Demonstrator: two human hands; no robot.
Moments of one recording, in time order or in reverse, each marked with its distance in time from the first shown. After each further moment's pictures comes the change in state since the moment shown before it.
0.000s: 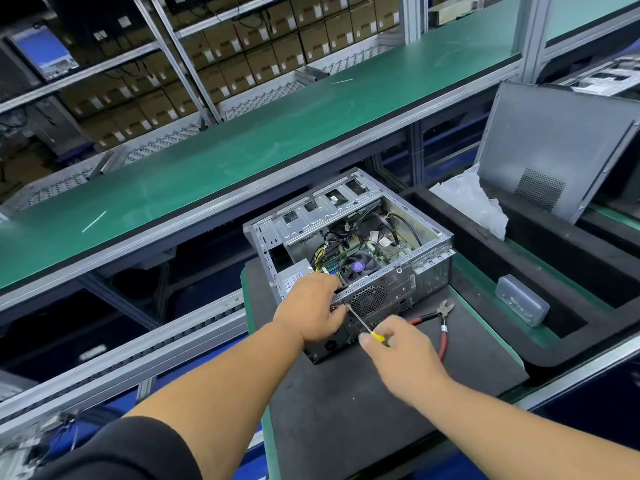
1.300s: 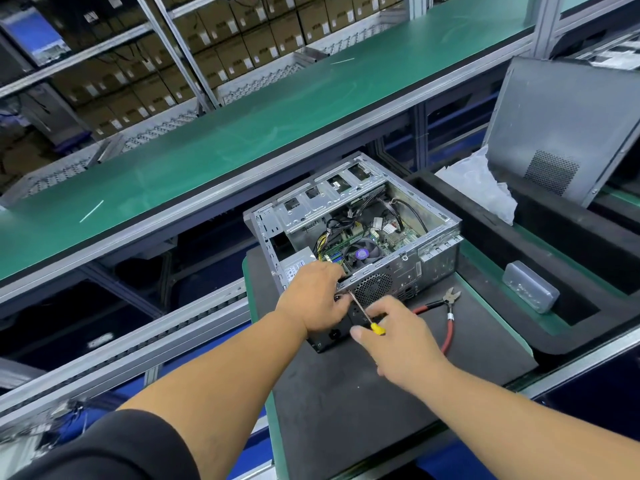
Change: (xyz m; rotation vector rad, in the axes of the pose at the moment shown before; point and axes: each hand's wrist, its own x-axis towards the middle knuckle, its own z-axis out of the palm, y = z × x) left_hand 0.002 0.001 0.000 0.002 -0.016 -0.017; right_hand 0.008 -0.009 0.007 0.141 -0.094 -0.048
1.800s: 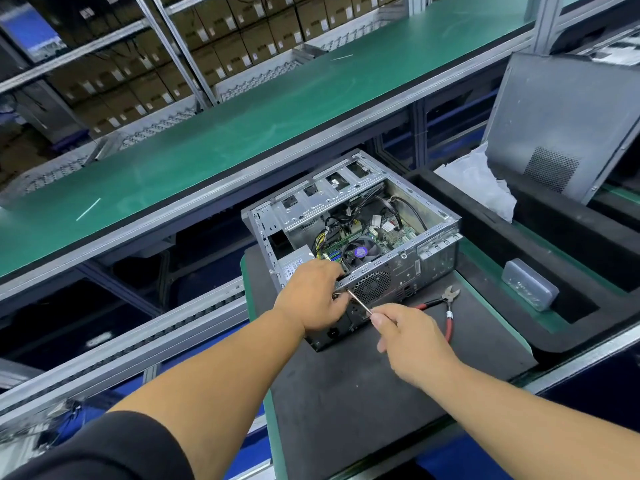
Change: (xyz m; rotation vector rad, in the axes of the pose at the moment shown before) left_hand 0.000 -0.002 0.002 -0.003 0.022 0.018; right_hand 0.005 0.011 -0.010 0.000 0.028 0.029
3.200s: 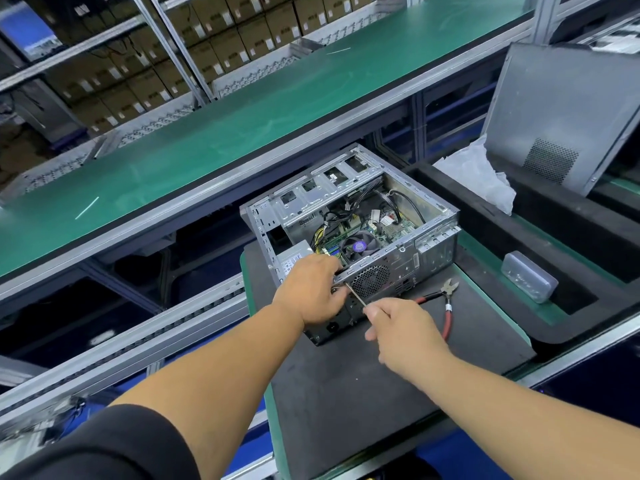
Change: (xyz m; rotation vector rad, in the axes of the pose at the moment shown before) left_hand 0.000 0.000 0.001 -0.008 -0.010 -0.005; right_hand -0.004 -0.013 0.006 0.143 -0.020 0.135
